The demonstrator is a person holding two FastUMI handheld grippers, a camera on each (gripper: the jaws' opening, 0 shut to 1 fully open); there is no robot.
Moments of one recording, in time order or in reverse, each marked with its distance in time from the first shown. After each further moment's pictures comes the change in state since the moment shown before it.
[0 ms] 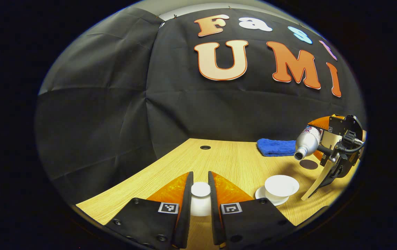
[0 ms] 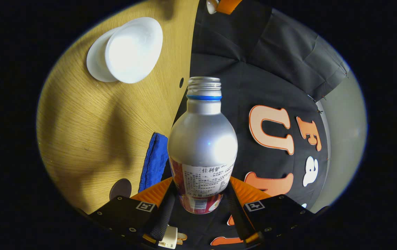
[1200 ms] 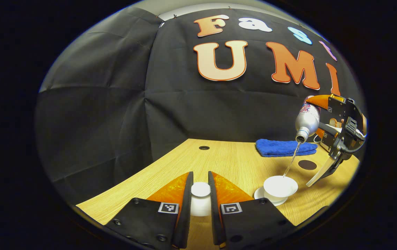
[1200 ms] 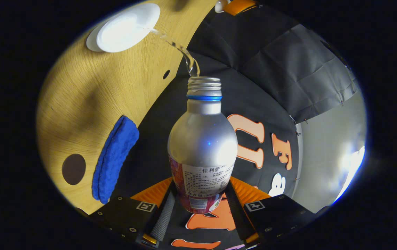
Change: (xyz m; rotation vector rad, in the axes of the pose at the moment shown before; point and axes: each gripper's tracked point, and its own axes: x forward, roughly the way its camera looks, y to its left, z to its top) left arm -0.001 -0.003 0.000 -0.005 -0.002 -0.007; right arm 0.010 -0.087 -0.007 -0.241 -0.032 -0.246
